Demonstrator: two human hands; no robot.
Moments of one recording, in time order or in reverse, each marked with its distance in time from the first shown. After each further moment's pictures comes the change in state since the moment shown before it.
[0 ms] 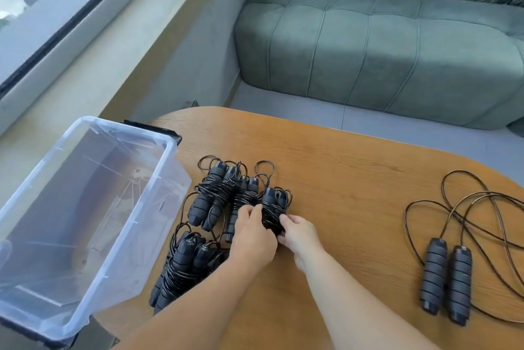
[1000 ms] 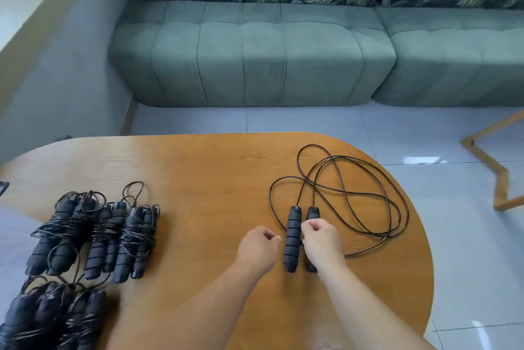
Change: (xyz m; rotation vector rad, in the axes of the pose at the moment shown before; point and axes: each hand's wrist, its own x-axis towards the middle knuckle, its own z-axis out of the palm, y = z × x) left_hand -0.068 0.170 0.181 -0.032 -0.313 0.024; right_hand -0.062 0.029 -0.285 -0.178 0.544 -0.150
